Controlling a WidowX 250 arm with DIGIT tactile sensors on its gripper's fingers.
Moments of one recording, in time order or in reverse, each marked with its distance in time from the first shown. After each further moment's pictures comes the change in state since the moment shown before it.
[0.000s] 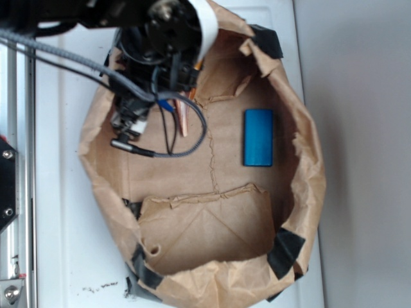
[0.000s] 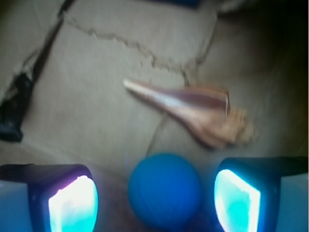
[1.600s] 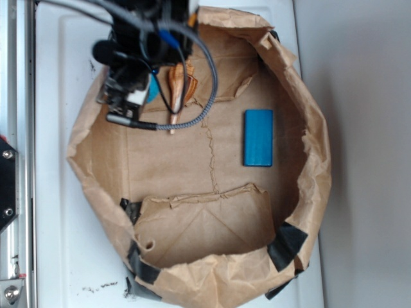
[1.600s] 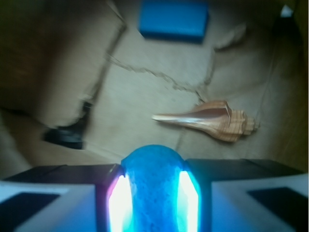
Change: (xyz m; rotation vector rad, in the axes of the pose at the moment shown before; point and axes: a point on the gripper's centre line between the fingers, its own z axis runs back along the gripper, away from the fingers) arm 0.000 -0.014 0.060 -0.159 -0.140 0.025
